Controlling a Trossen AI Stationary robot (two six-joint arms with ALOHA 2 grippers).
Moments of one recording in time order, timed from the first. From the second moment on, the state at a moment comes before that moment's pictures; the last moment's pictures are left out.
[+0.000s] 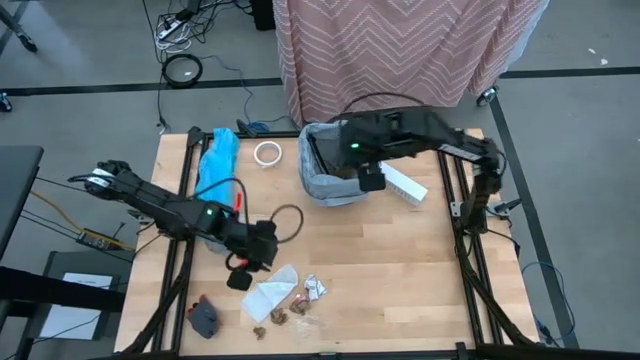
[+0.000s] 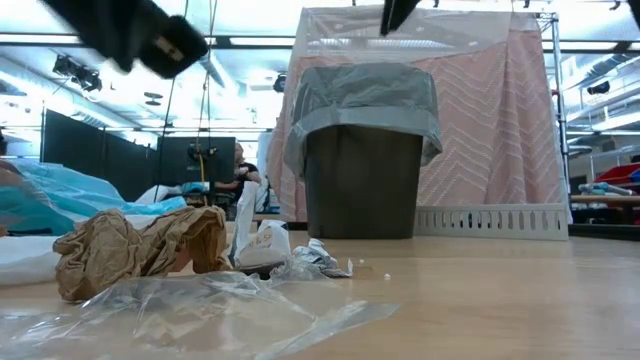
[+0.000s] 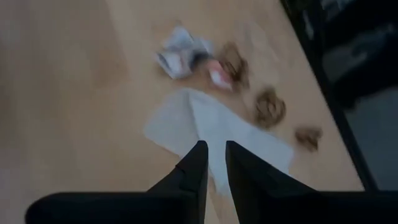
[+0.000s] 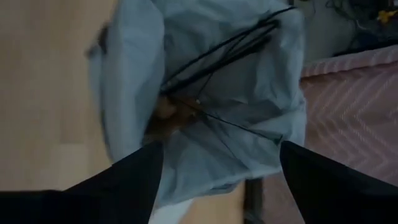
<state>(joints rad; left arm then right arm) -0.36 1.32 1.01 -0.68 0.14 -0.10 -0.09 1.82 2.27 -1.57 0.37 -0.28</state>
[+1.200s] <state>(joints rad) -0.46 1.85 0.95 -0.25 -0.09 -0.46 0.05 1.52 2.27 -1.57 0.10 0.30</state>
